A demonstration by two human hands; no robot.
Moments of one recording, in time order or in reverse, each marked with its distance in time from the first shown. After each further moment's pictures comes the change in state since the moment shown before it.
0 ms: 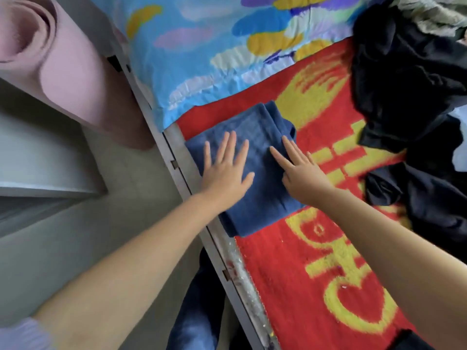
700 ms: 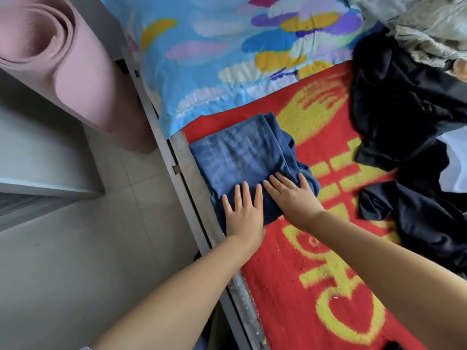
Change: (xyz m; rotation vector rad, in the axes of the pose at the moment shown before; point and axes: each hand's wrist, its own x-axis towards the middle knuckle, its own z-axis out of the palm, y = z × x) left_hand -0.041 0.060 0.036 0.018 -0.274 -0.167; right_hand -0.014 -0.023 0.009 -0.399 -0.154 -0.139
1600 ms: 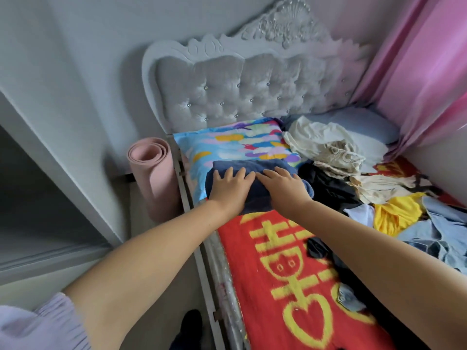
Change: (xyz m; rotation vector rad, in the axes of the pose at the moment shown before) left_hand -0.266 0.010 -0.264 0.155 0.596 0.145; right_hand -0.284 -0.070 -0.272 -0.002 0.488 0.171
